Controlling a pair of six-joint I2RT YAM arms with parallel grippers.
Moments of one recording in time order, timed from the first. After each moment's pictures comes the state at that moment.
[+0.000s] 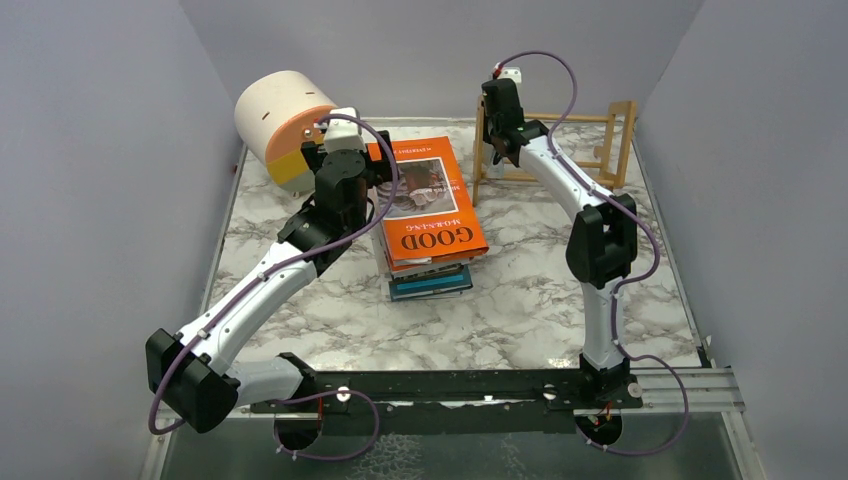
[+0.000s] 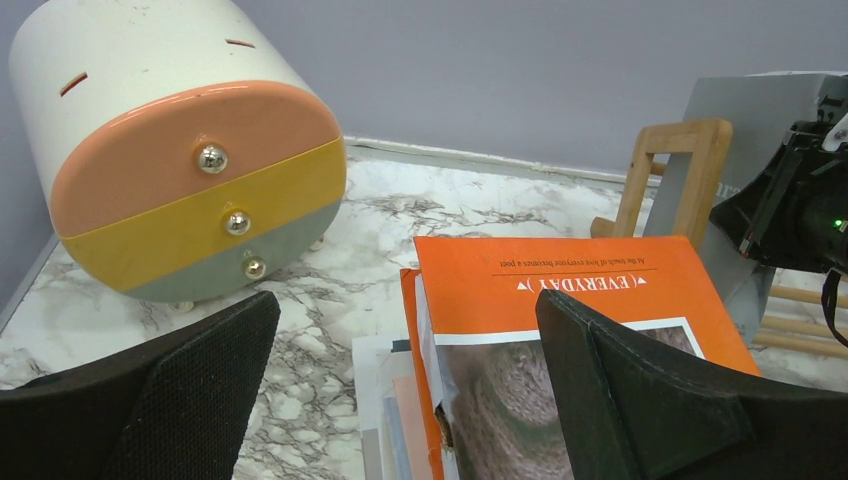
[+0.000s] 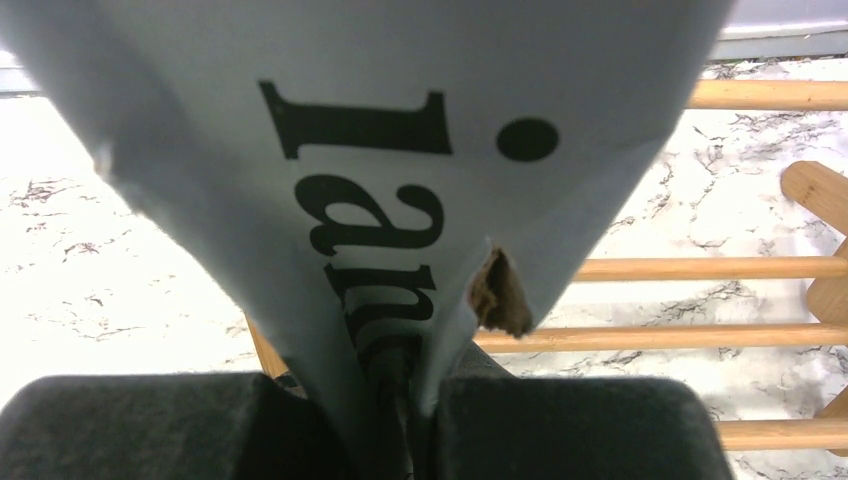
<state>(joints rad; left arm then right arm) -0.61 1.20 1.14 -0.06 -0.65 -0.24 0.42 2.14 1.98 -0.39 0.45 0.21</state>
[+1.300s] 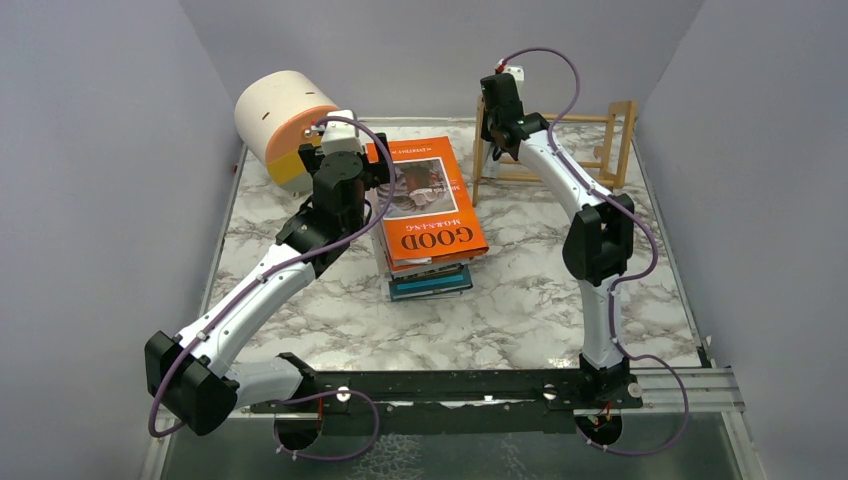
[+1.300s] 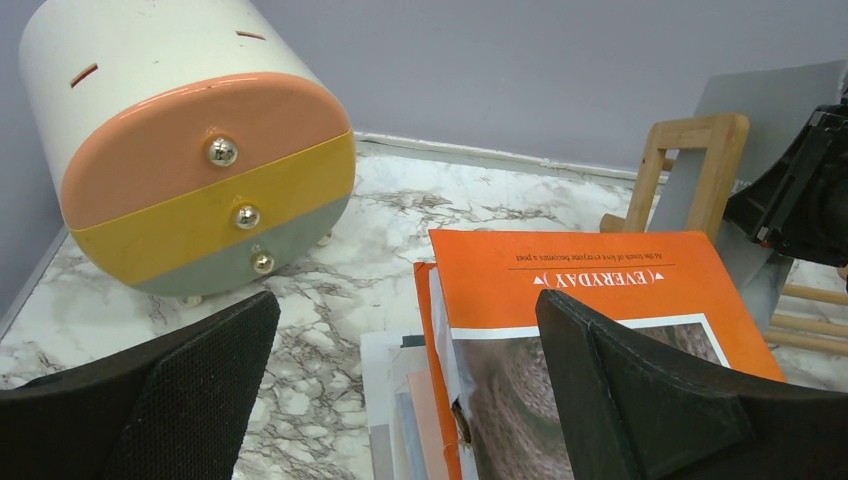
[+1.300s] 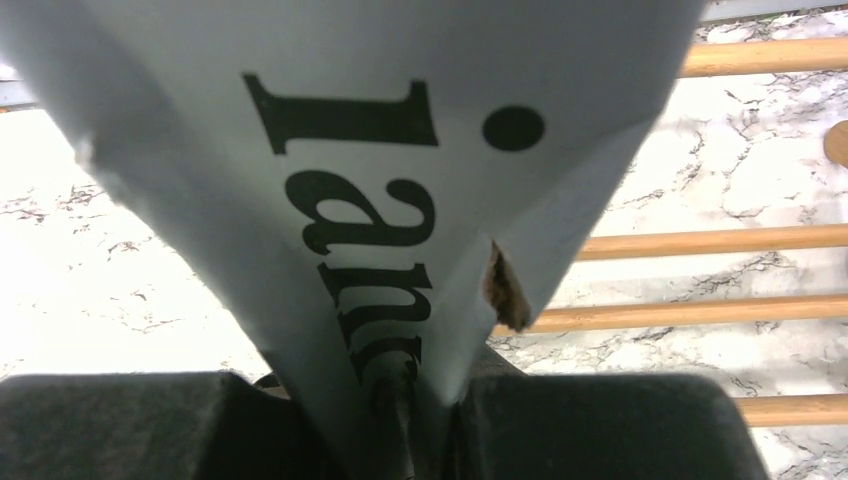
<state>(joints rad) -0.60 1.19 1.12 -0.07 -0.64 -0.23 0.42 2.17 2.08 -0.52 0.42 0.30</state>
